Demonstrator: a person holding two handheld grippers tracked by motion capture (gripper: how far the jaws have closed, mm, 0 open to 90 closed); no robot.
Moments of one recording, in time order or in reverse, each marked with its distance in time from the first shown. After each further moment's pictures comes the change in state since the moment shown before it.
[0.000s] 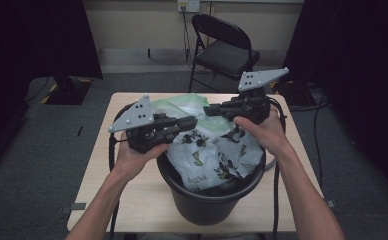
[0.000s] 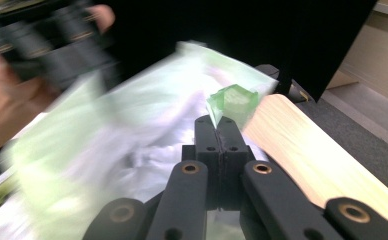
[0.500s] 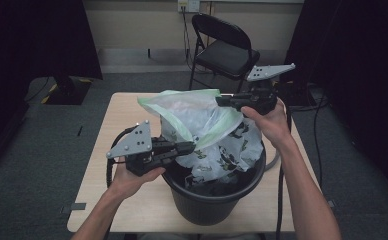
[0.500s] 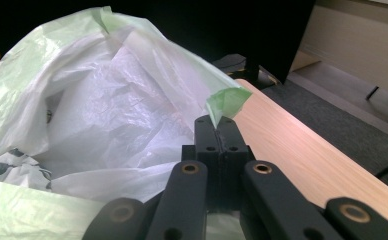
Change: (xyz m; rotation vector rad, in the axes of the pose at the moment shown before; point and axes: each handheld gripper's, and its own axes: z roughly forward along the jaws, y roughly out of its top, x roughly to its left) left arm -0.020 -0.030 -0.010 0.016 -0.042 -0.017; right arm -0.041 -0.018 -0.007 0.010 -0.116 0.099
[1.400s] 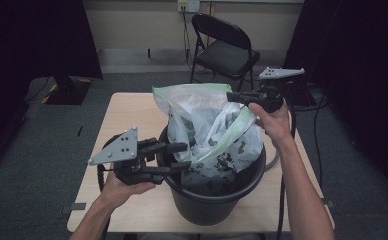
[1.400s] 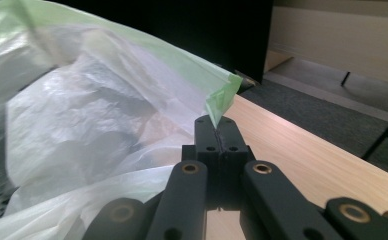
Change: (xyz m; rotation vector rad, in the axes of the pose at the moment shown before) left arm -0.010 0.004 -0.022 -0.090 -0.052 -0.048; right arm -0.032 -0.025 -0.004 -0.071 -0.081 0.129
